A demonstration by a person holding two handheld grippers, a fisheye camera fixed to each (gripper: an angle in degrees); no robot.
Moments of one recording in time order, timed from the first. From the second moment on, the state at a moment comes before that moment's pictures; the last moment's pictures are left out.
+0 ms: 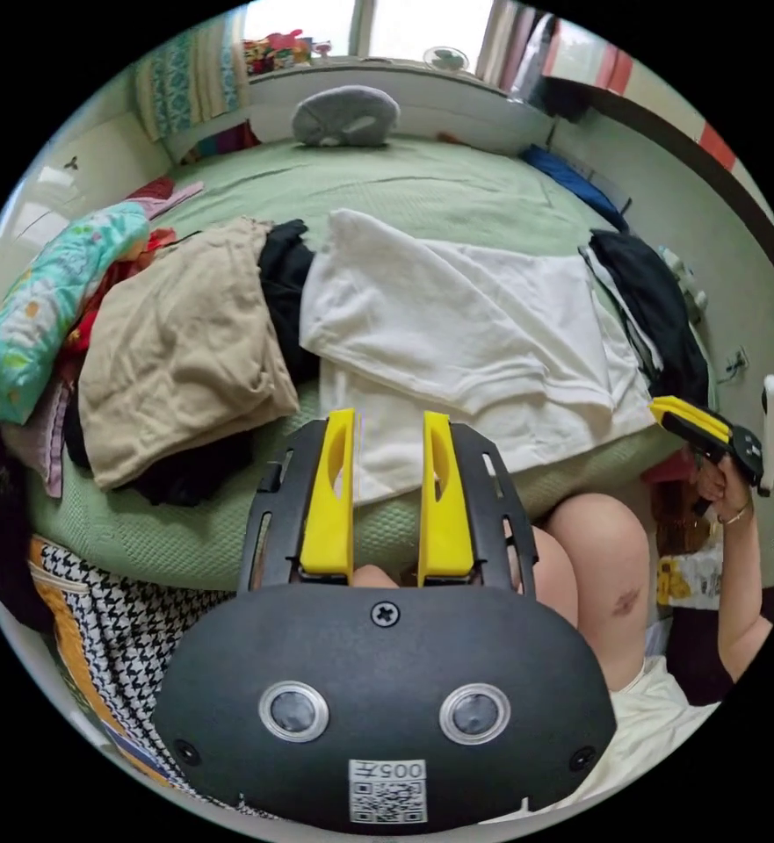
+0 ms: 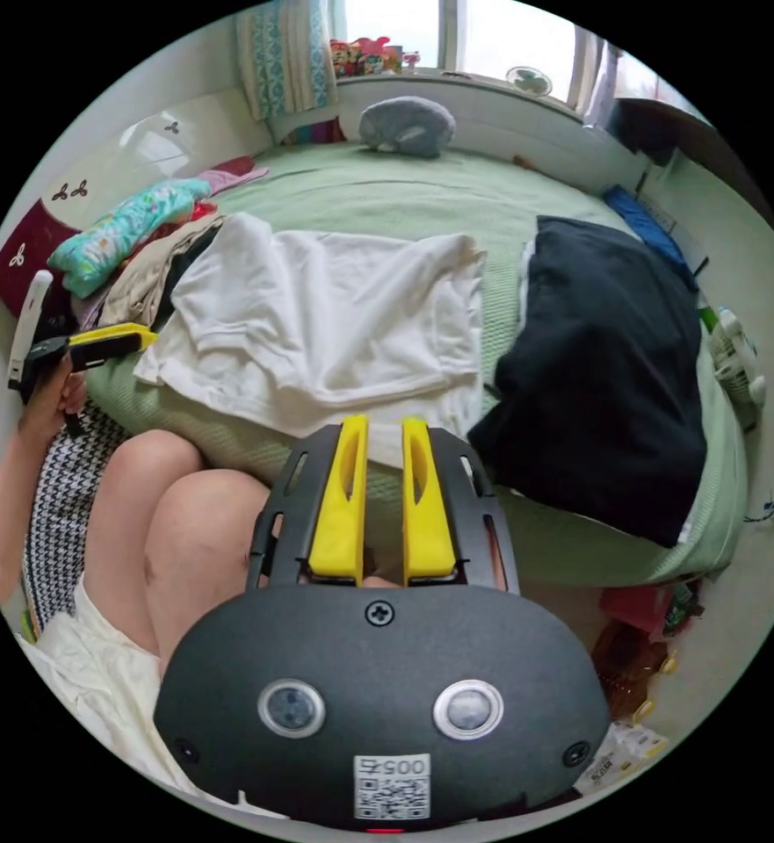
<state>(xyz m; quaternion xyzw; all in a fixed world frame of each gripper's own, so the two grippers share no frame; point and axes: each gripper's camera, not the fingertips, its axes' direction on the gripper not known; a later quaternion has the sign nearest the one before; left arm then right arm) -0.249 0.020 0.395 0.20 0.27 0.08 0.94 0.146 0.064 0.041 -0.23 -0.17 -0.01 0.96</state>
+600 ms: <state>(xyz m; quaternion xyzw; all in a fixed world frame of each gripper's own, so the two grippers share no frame) -0.274 -0.019 0.420 0.20 0.25 0.08 0.94 0.144 0.069 0.091 -0.24 -0.12 -0.10 0.96</state>
